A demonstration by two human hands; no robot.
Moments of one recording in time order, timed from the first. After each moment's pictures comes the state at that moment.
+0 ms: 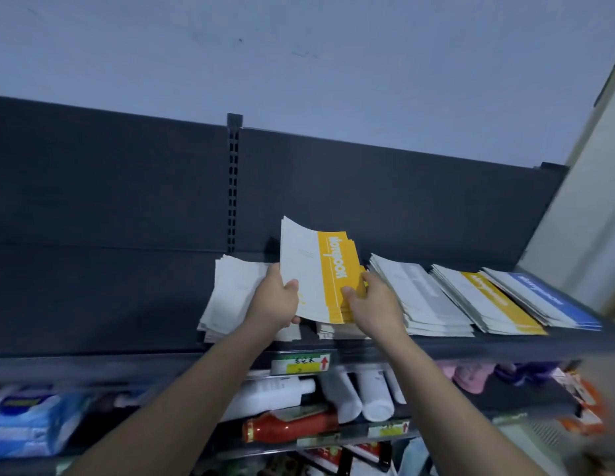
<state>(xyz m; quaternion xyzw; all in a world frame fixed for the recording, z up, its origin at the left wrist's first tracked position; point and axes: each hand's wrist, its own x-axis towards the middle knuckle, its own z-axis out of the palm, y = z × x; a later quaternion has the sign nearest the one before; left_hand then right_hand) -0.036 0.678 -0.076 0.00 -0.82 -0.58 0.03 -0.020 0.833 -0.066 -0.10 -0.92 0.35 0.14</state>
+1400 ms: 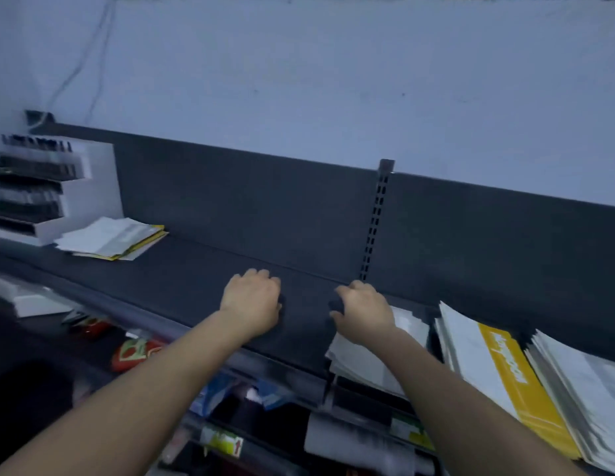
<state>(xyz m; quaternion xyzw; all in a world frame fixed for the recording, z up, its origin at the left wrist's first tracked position) -0.002 0.482 -0.049 0.11 -0.98 0.07 0.13 -0.079 0.654 -0.054 0.28 -0.95 0.06 0.09</state>
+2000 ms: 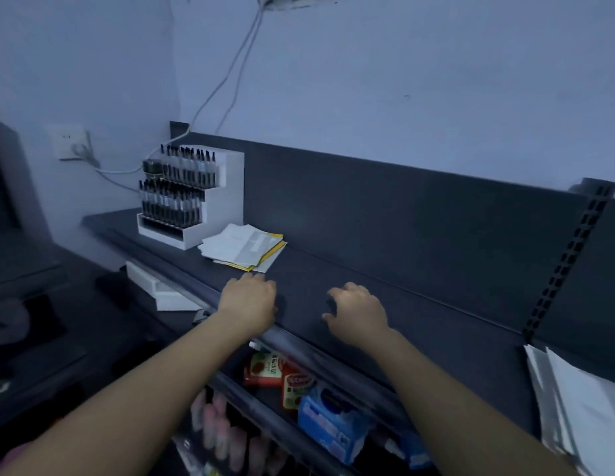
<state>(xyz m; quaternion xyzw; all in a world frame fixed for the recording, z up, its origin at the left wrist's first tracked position) 0.068 0.222 -0.064 0.24 -0.96 0.09 0.07 -0.042 0.371 -0.070 0.40 -0.91 0.07 0.05</state>
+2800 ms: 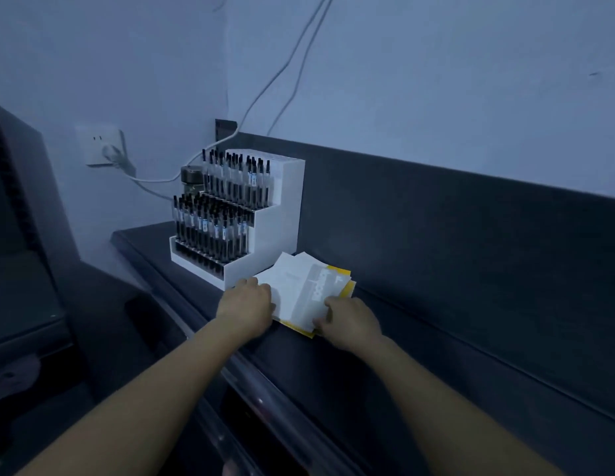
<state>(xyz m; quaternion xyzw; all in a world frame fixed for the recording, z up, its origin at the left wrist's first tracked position) -0.016 -0.021 -0.095 0.34 -0.94 0.03 0.05 -0.137 0.117 -0.096 0.43 -0.89 0.11 -0.03</state>
